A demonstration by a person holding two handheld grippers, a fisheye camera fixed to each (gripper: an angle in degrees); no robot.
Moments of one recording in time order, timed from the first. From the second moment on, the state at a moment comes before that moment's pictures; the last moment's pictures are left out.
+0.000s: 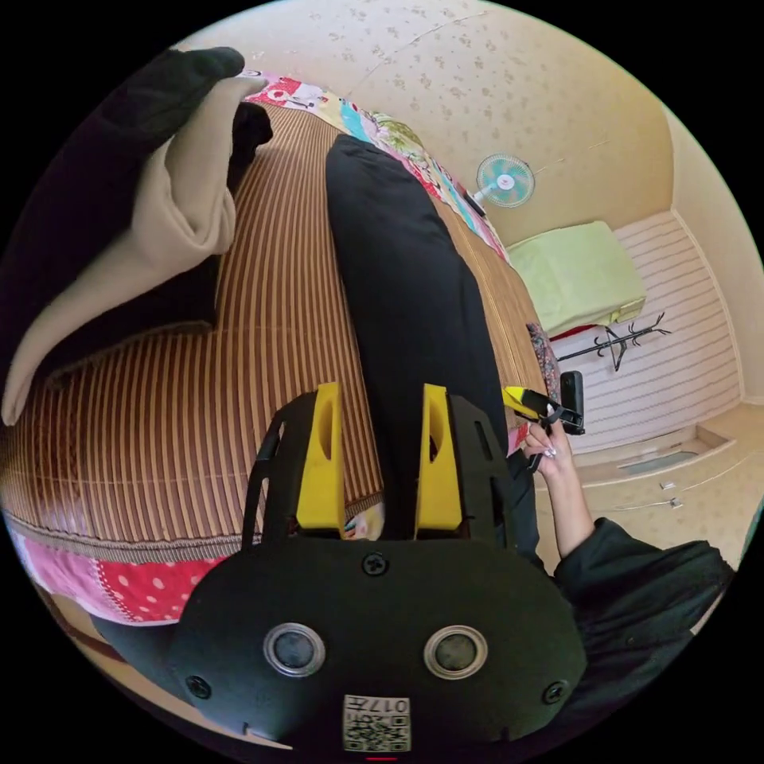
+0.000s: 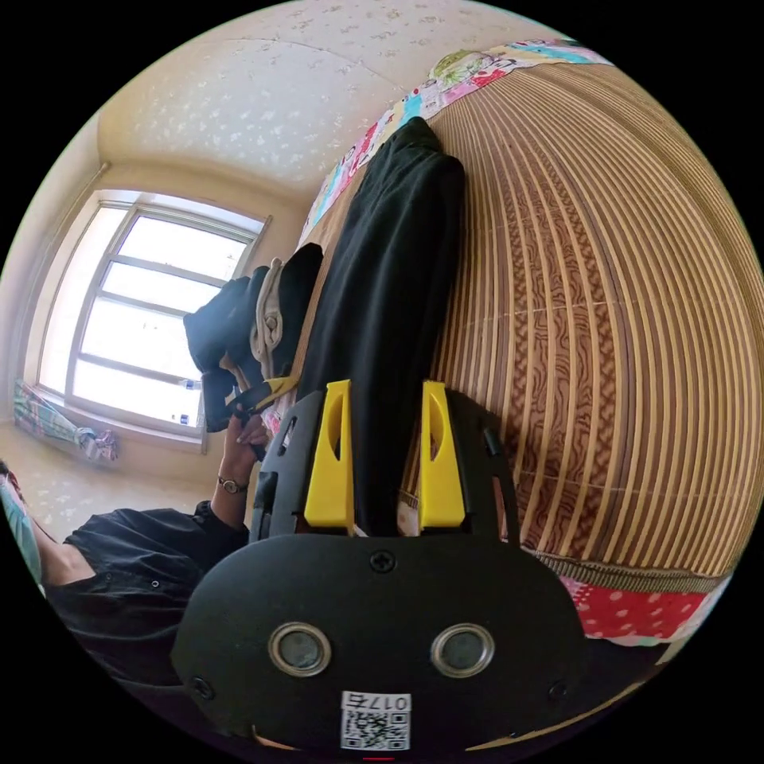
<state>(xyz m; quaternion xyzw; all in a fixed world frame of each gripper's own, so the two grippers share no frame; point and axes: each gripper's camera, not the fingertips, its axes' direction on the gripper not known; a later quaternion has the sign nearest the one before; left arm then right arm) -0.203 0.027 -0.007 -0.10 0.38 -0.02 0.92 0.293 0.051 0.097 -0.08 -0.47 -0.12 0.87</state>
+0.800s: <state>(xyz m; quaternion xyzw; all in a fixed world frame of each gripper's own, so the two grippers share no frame) -0.284 0.028 -0.319 0.33 0.68 0.21 0.62 0.395 0.134 -0.213 0.25 -0.62 -0.31 0.68</state>
